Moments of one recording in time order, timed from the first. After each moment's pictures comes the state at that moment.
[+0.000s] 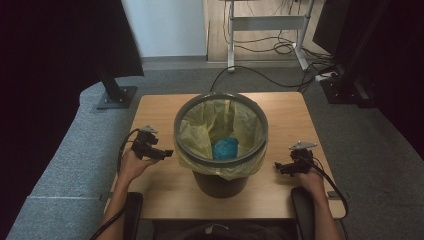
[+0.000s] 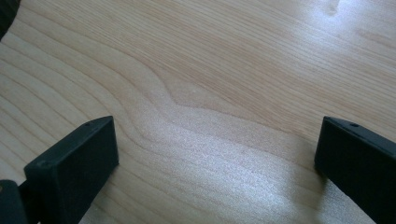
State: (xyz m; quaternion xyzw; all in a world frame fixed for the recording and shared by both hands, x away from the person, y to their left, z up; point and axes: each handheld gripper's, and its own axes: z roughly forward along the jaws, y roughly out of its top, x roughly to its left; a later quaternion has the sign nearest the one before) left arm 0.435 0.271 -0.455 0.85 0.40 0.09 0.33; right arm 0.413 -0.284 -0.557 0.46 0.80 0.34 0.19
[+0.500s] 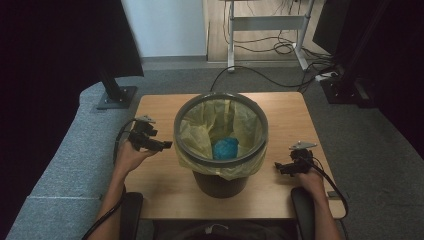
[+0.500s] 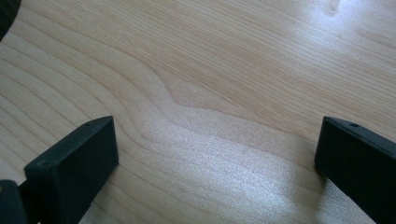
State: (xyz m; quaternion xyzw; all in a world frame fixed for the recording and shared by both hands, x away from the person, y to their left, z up) left arm 0.438 0.266 -0.411 0.85 0.39 0.09 0.33; right arm 0.412 -0.283 -0.557 0.46 0.80 0.34 0.19
